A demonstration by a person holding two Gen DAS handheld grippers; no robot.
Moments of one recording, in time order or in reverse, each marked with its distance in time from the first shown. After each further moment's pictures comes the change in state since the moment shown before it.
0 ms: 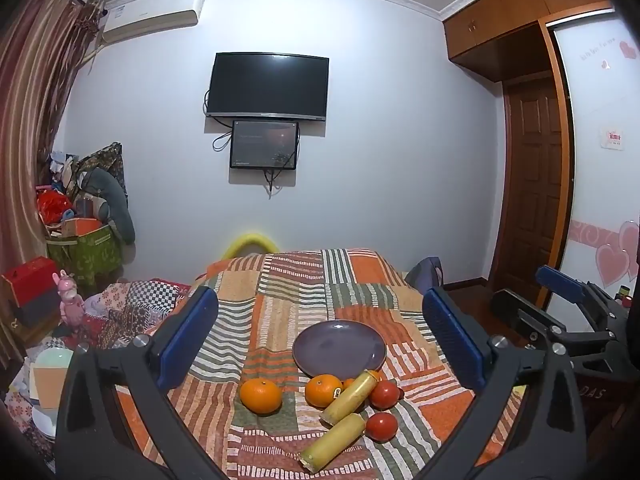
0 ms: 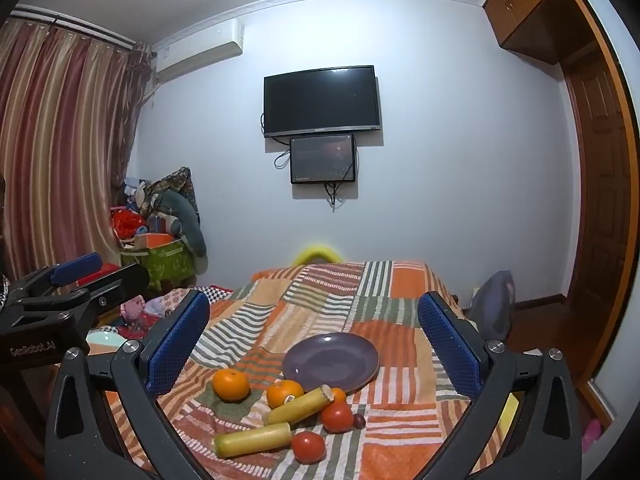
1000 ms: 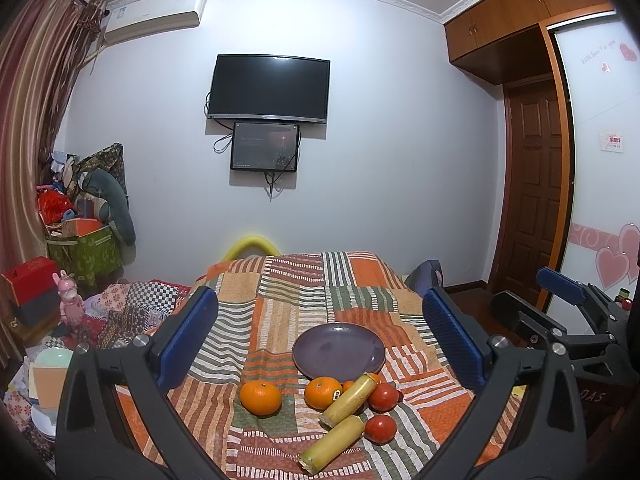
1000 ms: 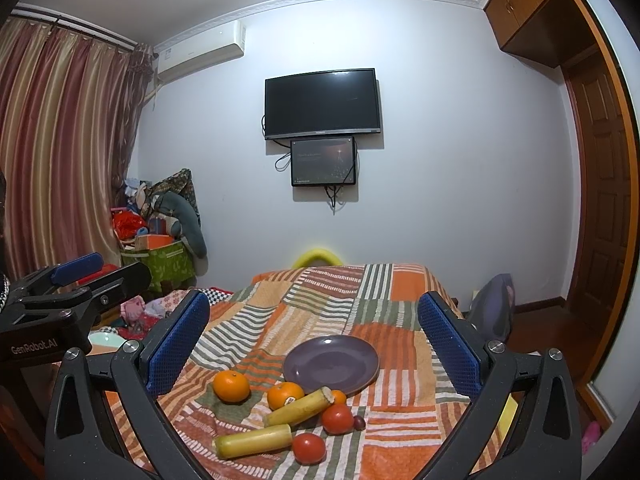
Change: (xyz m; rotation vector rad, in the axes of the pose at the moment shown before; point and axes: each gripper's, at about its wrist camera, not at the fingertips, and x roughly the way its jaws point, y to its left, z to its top) left arm -0.003 0.001 -0.001 -0.004 -0.009 -0.001; right arm -0.002 0.001 -0.001 -0.010 -0.010 -0.001
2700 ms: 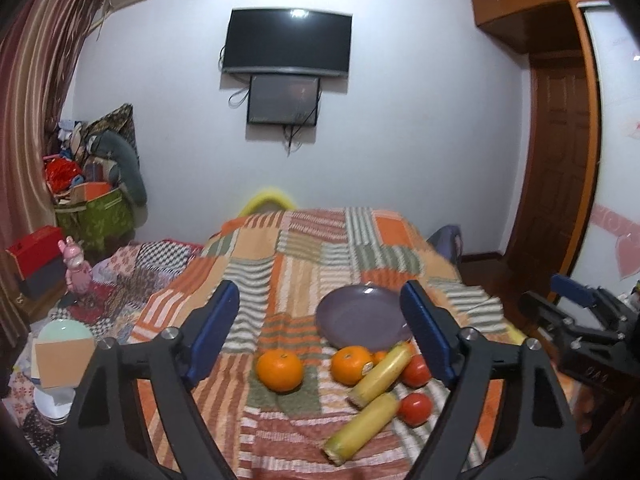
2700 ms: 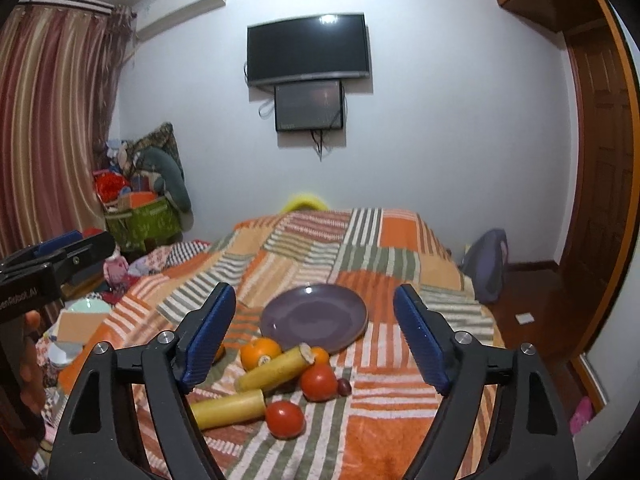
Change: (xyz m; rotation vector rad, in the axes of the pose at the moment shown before) left arm 0.068 0.033 -0.026 -0.021 0.181 0.076; right arm 0.048 -0.021 -0.039 0.019 0.203 -0.041
